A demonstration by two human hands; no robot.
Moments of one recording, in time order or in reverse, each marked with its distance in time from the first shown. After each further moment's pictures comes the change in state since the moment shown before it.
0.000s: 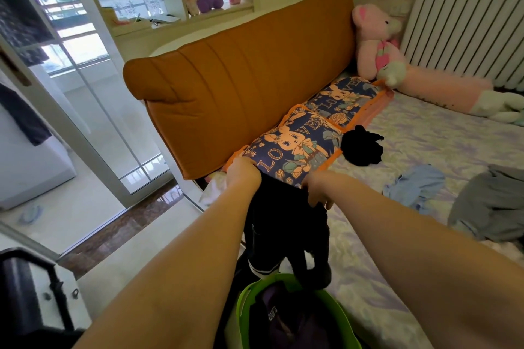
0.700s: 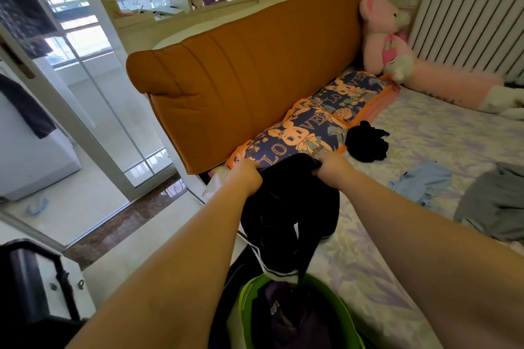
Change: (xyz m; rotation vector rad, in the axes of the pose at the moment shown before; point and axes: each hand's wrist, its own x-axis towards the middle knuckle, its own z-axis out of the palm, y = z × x) left_hand 0.004 -0.015 -0.007 0.190 -0.237 0.133; right_hand 0.027 0.013 -0.003 0.440 0.396 0.071
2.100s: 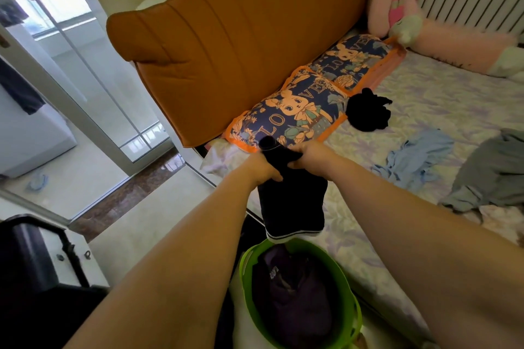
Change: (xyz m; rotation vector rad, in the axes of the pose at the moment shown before) left_hand 0.002 -0.005 0.055 -0.302 -0.188 -0.038; right_hand -0.017 0.001 0.045 0.118 -0.153 -0.285
